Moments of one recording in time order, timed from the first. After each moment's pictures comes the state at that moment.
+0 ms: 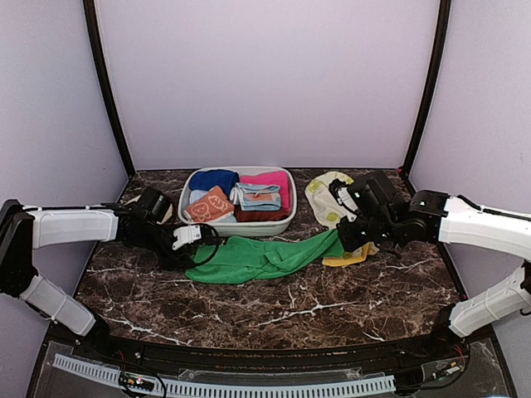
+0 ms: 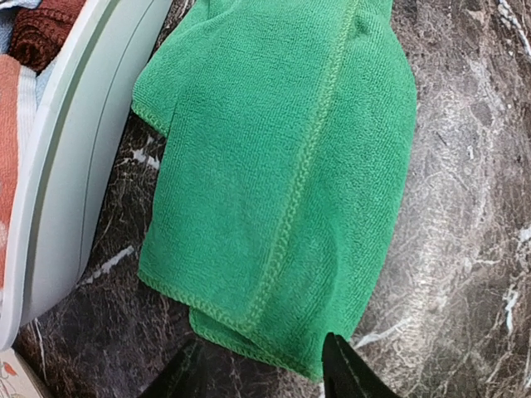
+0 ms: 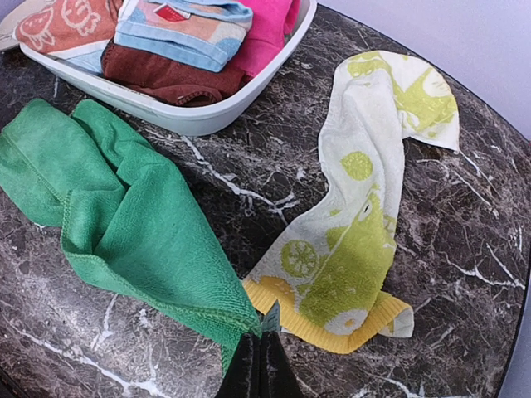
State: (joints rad) left arm -0.47 1.41 0.79 -0.45 0.28 0.79; right arm 0.90 1.25 0.99 -0.58 0.34 0.22
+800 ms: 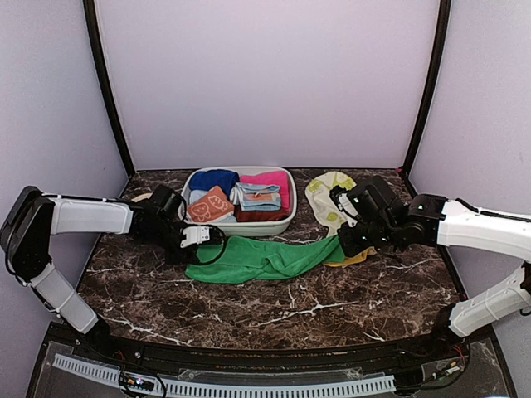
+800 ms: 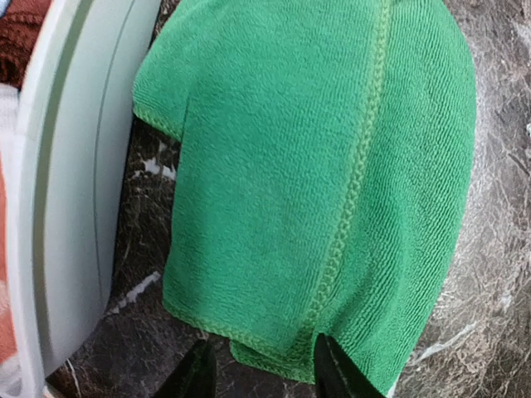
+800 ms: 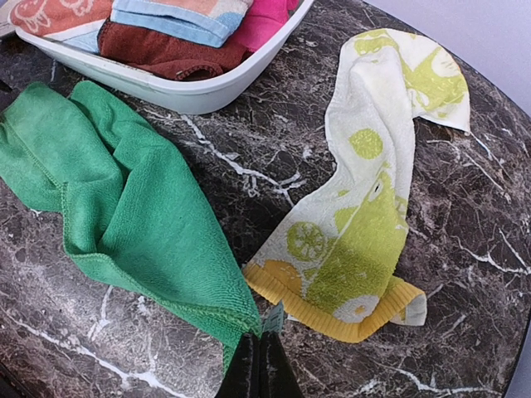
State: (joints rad) left arm -0.49 1.56 0.86 -0.39 0.19 0.91; right arm 0.89 1.25 0.95 -0.58 0.31 0.24
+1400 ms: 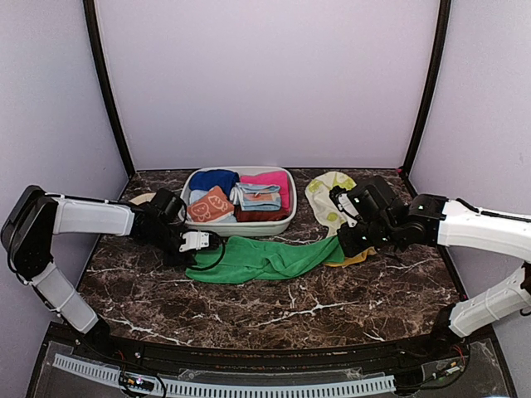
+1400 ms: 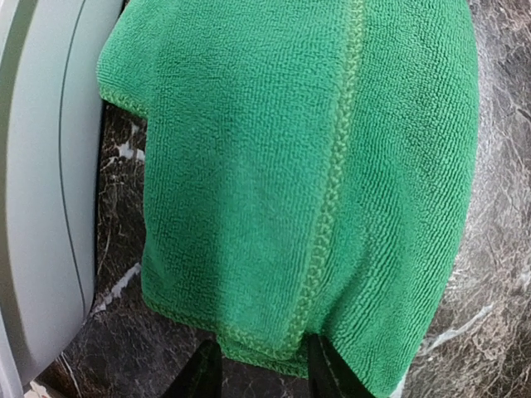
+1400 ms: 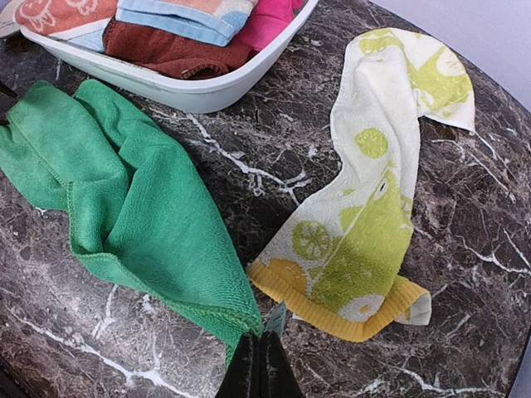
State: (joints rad) left arm -0.49 1.57 0.85 -0.40 0.16 0.98; right arm 0.89 1.25 0.95 -0.58 0.30 0.24
